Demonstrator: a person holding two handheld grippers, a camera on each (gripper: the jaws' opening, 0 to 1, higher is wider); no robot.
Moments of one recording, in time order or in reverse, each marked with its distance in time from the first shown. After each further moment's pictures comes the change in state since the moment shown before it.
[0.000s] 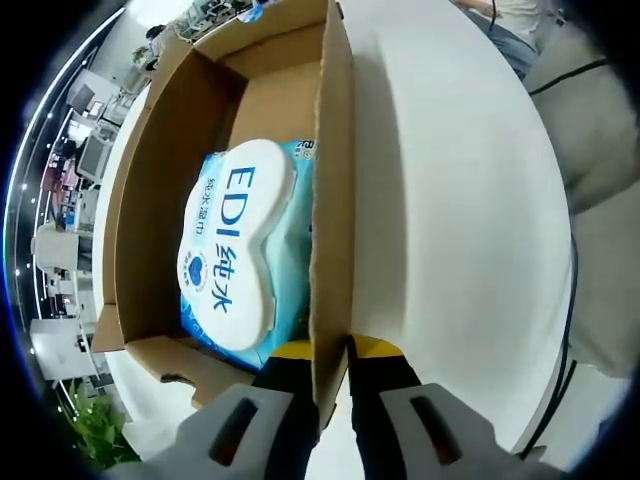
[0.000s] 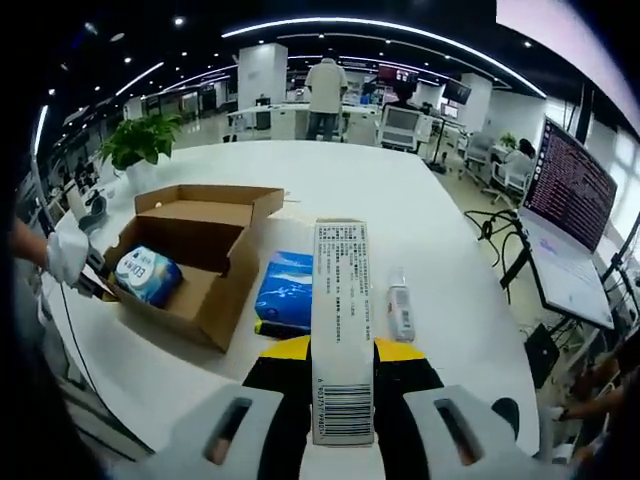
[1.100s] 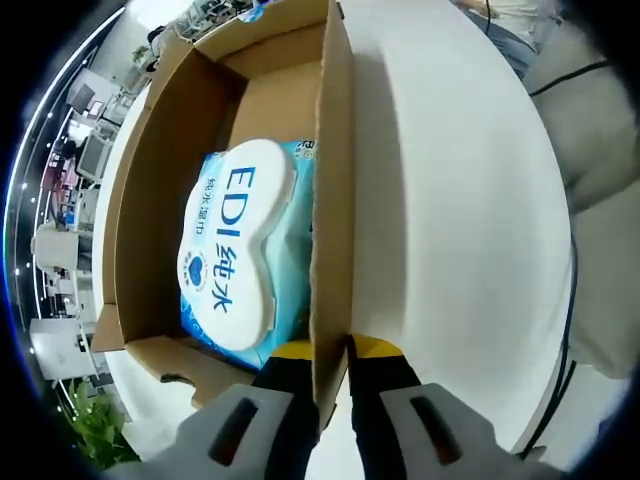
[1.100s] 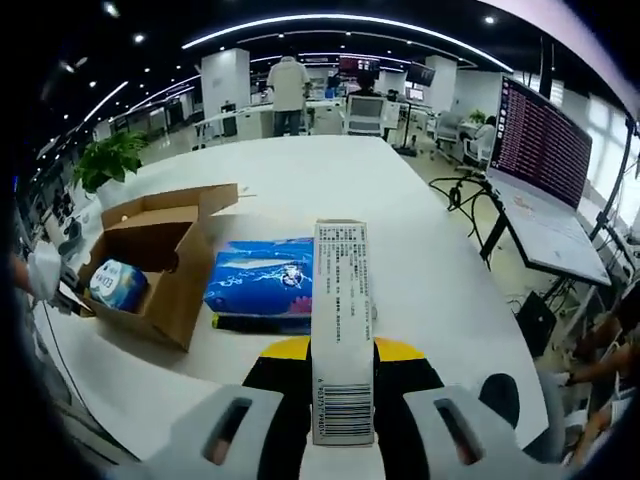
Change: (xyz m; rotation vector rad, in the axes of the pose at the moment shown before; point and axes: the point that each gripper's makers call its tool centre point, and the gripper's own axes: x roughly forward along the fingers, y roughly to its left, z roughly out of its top) left arm 0.001 0.000 0.000 -0.002 0.000 -0.001; right arm 0.016 -0.049 -0.031 0.130 0.032 -0.081
